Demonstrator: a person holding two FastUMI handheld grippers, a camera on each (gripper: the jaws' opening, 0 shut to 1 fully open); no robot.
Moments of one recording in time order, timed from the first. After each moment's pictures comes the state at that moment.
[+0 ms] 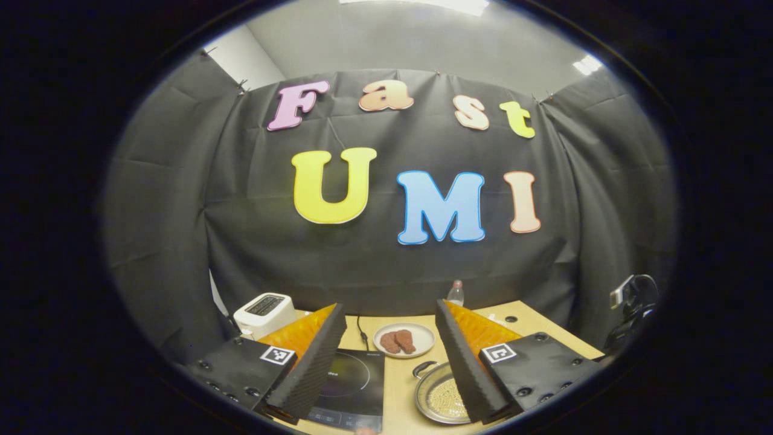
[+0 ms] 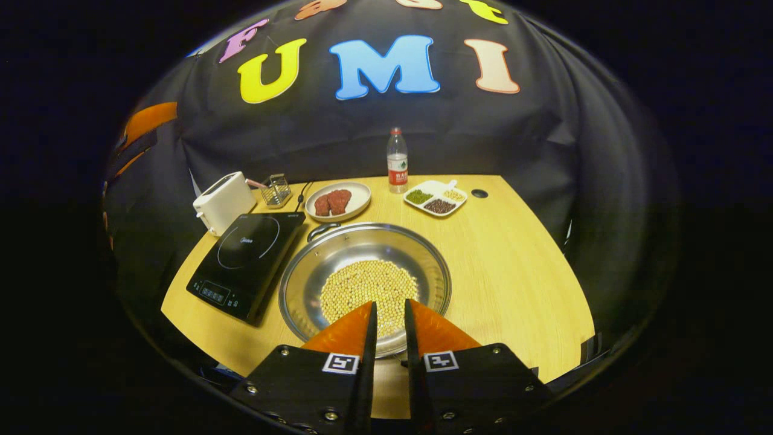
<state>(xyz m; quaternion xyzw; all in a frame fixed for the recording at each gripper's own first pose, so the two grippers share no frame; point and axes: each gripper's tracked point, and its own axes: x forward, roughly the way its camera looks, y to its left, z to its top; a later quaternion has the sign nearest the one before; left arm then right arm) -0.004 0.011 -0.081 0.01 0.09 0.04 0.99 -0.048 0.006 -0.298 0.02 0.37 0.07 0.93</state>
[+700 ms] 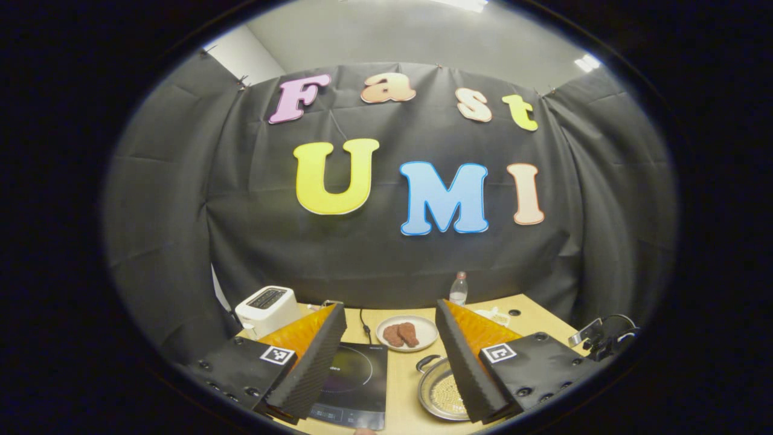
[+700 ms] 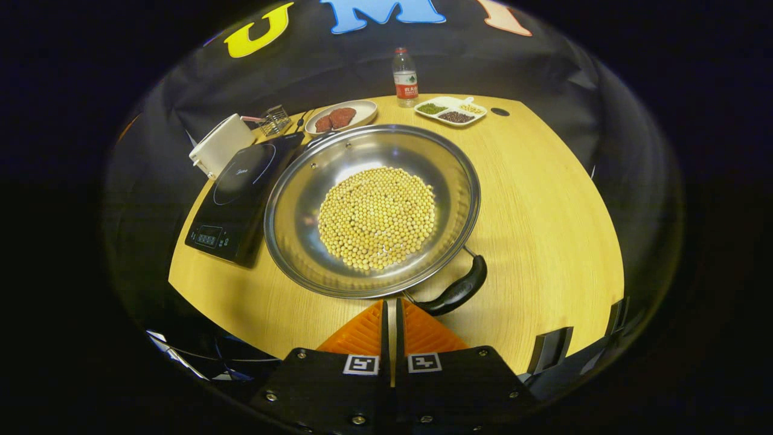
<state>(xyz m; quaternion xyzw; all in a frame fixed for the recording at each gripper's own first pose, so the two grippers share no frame) -0.006 0.015 -0.092 0.01 0.11 0.04 0.99 -0.098 0.009 -0.375 0.03 0.52 0.09 0.85</state>
